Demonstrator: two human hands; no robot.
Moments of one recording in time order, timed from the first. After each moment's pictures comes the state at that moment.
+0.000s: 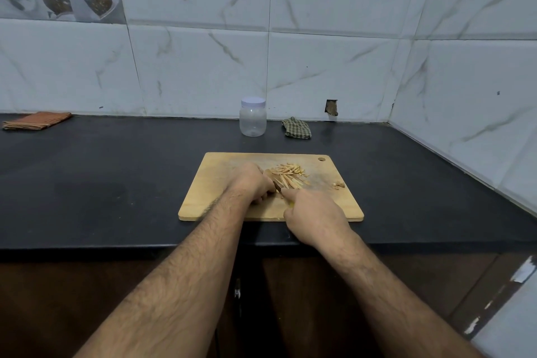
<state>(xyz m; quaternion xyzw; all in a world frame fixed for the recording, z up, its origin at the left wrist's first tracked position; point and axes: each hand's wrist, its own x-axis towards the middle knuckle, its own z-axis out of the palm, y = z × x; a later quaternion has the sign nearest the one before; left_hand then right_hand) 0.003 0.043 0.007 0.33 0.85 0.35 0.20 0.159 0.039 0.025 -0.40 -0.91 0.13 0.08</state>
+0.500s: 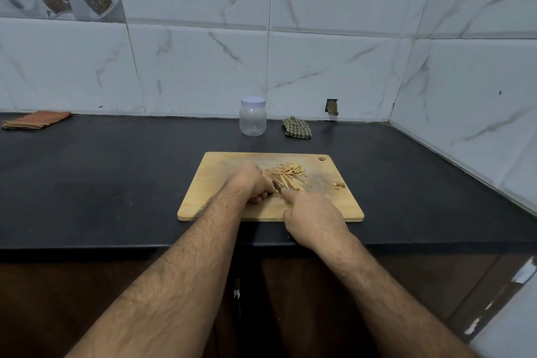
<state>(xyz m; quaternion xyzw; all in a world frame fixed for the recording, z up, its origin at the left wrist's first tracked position) -0.002 0.044 0.011 0.31 0.83 0.37 0.27 0.159 0.039 0.020 -0.40 -0.90 0.14 0.07</state>
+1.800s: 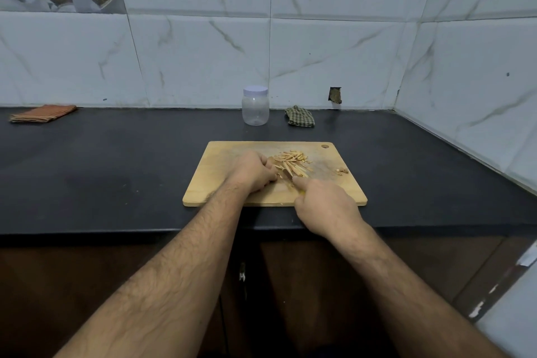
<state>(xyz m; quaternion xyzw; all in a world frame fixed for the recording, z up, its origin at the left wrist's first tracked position) 0.001 0.032 -0.002 0.37 0.81 0.40 0.21 0.174 0.038 0.017 -0.41 -0.90 0.13 0.09</state>
